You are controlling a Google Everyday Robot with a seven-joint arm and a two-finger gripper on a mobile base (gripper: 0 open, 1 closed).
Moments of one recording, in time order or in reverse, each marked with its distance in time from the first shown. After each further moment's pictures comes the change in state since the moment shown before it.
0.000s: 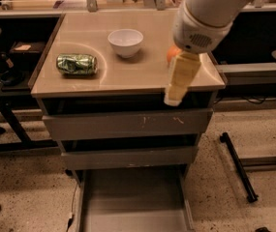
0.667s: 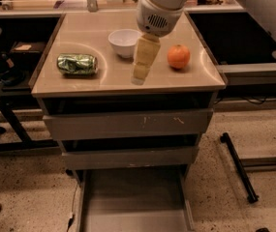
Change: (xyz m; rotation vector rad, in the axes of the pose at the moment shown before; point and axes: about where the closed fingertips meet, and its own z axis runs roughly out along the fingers) arm -0.070 -0.045 0.042 -0.087 -0.057 0.013
